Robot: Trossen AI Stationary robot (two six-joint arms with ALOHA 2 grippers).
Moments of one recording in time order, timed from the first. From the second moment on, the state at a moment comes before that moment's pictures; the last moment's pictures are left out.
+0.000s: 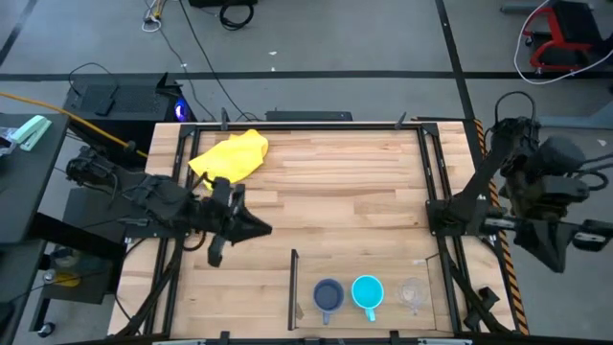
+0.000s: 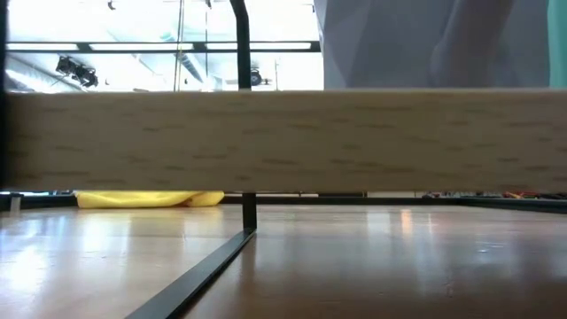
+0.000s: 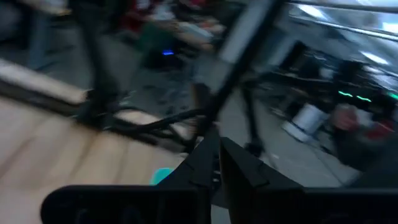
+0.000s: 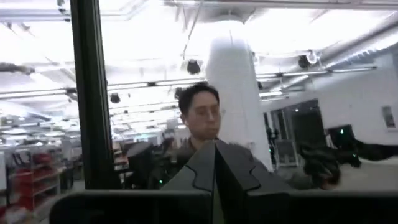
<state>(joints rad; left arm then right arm) -0.47 1.16 1.31 -0.22 -0.34 -0.54 1.00 0.83 1.19 0.10 -0.24 0.28</state>
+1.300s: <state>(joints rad) 0.49 0.32 0.39 0.57 0.50 -0.67 0.71 0.00 0.75 -0.03 -0.10 0.08</state>
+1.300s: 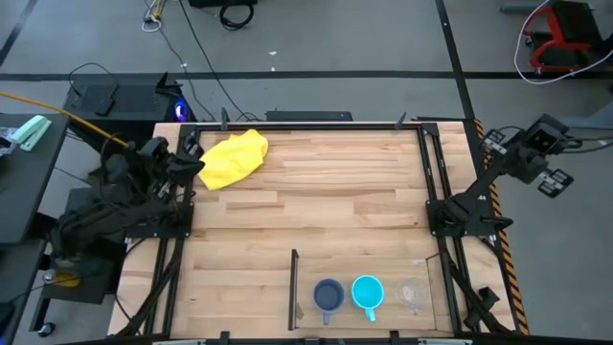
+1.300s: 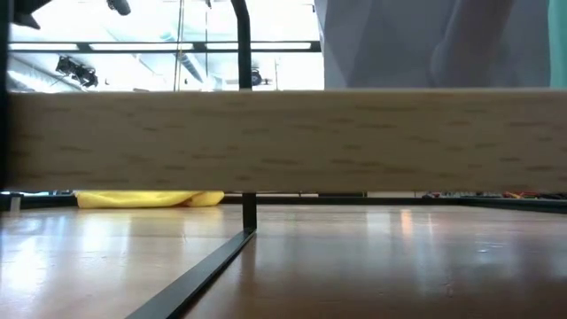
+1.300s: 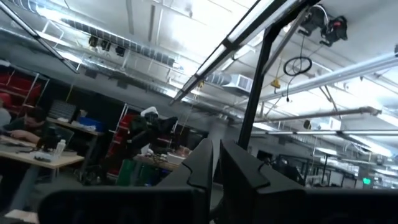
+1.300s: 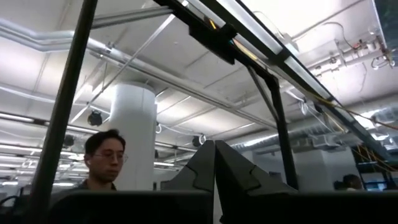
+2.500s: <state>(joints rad) 0.50 0.10 0.04 0.40 0.47 -0.64 0.71 0.00 0.10 0.33 -0.04 0.21</state>
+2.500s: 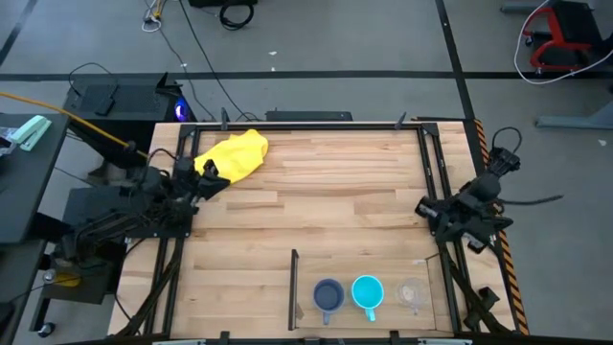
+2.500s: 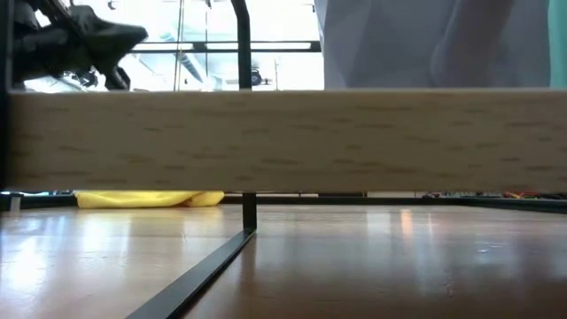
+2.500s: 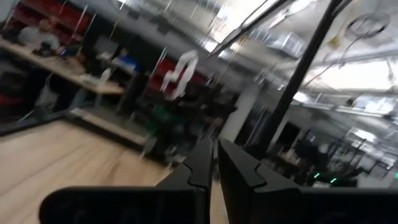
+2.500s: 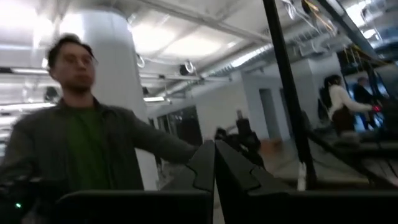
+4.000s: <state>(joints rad) 0.50 0.10 0.04 -0.01 0.47 -0.23 0.71 0.01 0.02 0.01 0.07 0.23</state>
